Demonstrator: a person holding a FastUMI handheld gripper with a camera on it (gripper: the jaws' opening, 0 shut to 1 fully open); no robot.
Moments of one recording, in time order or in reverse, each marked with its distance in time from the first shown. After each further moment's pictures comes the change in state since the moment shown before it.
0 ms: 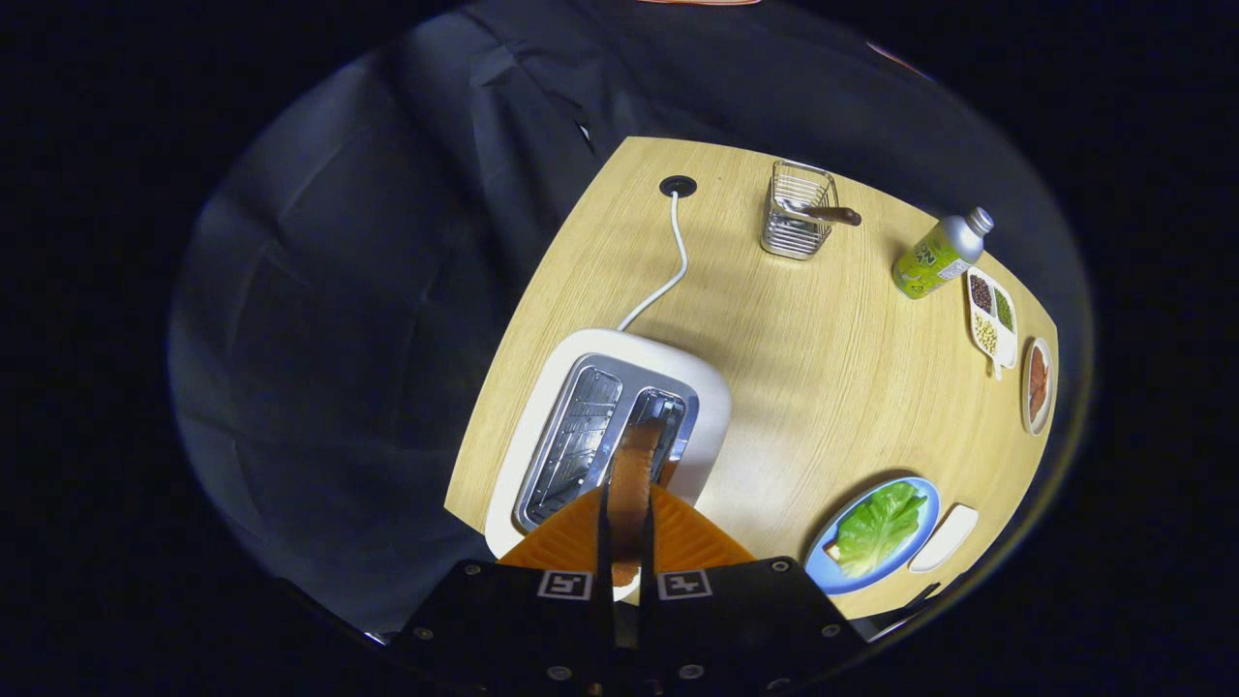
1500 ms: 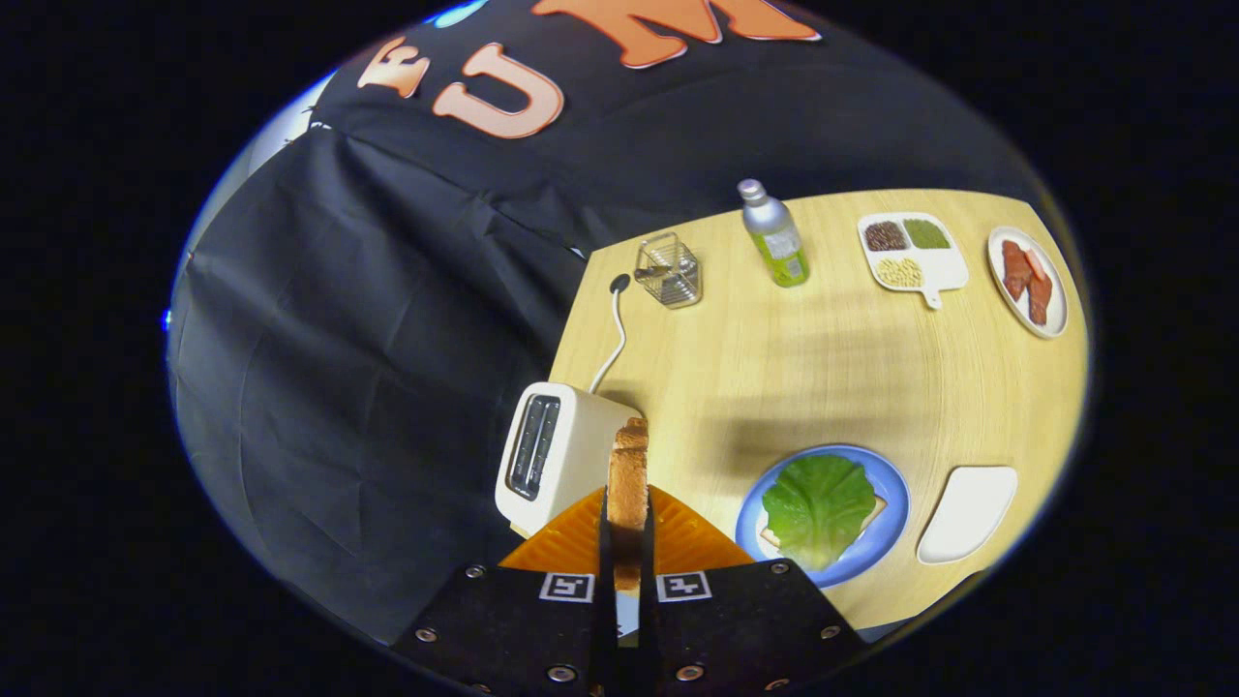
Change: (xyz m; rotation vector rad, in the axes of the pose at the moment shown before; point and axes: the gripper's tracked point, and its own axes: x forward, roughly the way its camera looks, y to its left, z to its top) arm -0.107 -0.186 -0.069 0.286 -0.297 0.338
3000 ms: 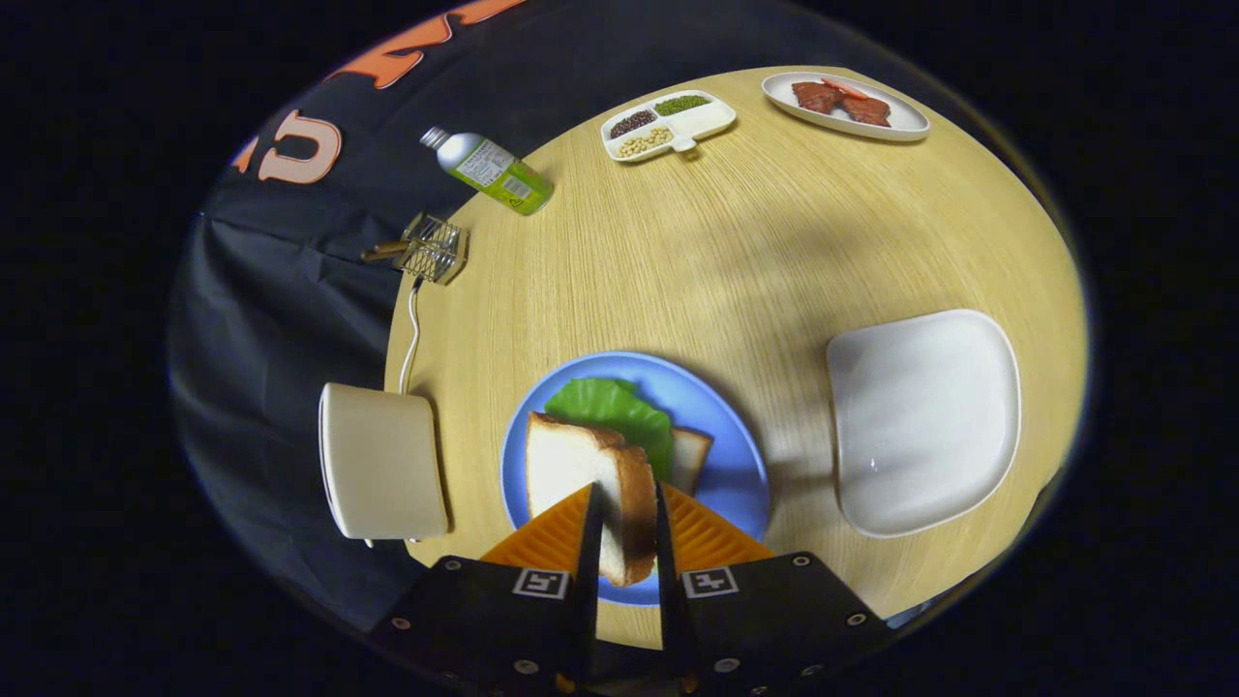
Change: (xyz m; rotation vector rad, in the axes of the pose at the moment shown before) arm 0.049 -0.215 -0.094 0.263 -0.008 -0.284
